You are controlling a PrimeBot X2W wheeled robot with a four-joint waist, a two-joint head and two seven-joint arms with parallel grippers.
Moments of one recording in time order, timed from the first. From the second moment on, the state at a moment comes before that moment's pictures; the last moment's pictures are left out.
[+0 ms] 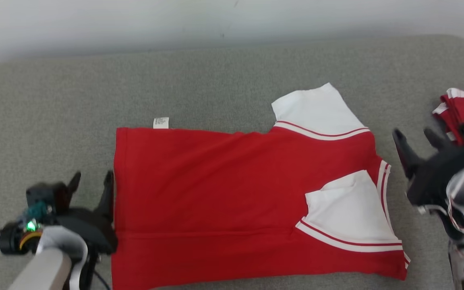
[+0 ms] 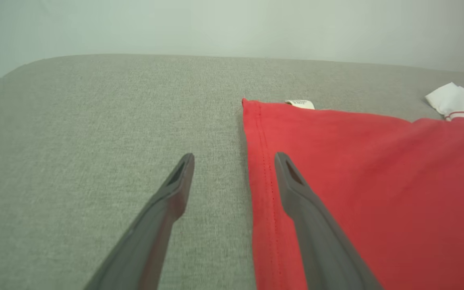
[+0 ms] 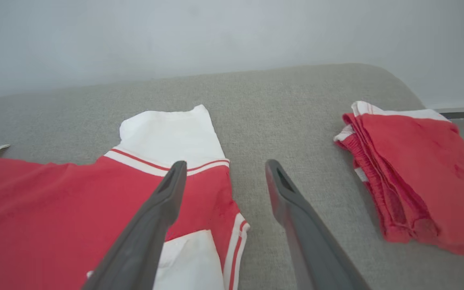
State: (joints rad) left arm -0.40 0.45 -0.46 0.35 -0.70 0.14 -0.04; right arm -0.36 -0.21 -0.11 0.06 0.29 0.13 0.56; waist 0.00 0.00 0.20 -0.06
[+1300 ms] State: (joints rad) left arm -0.88 0.37 -0.57 0.63 -0.63 0.05 0.11; right arm -0.94 -0.29 0.04 0.51 0.33 0.13 0.49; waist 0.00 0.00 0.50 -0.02
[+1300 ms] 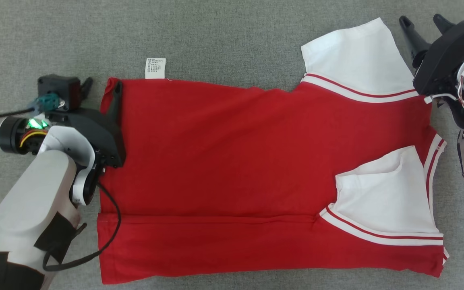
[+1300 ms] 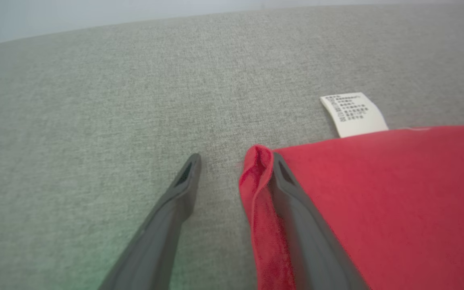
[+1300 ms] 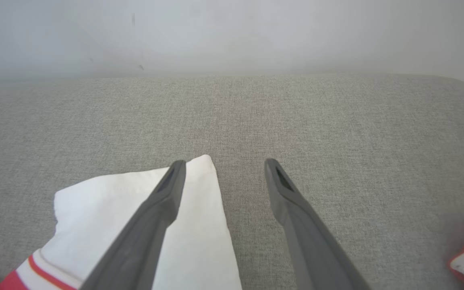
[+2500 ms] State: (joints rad) left arm -0.88 0.37 -0.61 0.52 -0.66 0.02 0.13; right arm -1.03 -0.31 0.00 0.65 0.19 0.13 0.68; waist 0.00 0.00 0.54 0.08
